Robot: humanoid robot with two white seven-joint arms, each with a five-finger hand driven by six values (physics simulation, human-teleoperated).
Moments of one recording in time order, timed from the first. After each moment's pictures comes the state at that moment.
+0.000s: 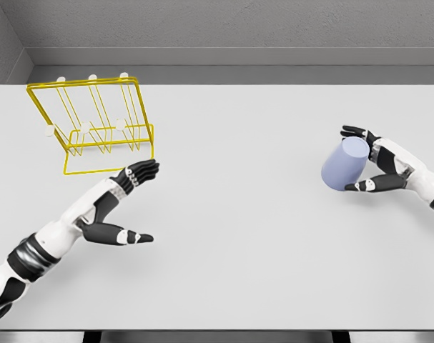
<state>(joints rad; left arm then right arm) -0.03 0.80 -0.59 -1.75 0.58 -0.48 -0.18 -0.28 -0.68 0.30 -1.16 -0.54 -0.28 0.61</state>
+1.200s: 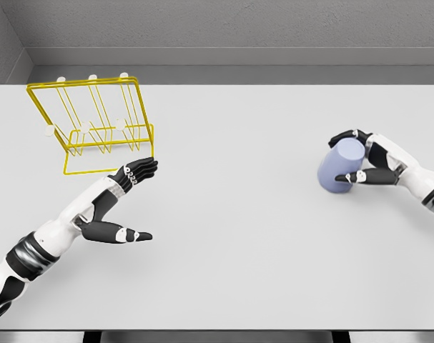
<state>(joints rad) -0.03 0.80 -0.59 -1.75 0.58 -0.48 -0.18 -0.28 -0.66 0.30 -1.21 -0.54 -0.30 0.61</state>
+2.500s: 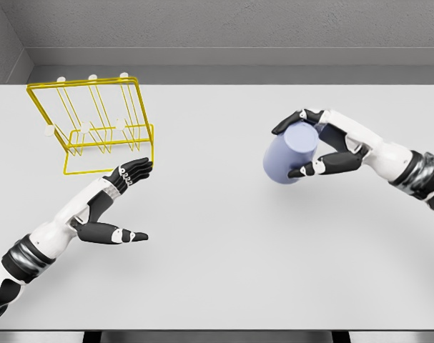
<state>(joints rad) 0.00 0.80 -0.56 -1.75 0.58 -0.48 -0.18 -0.35 -0.69 0.42 -1.61 -0.62 -0.29 0.61</state>
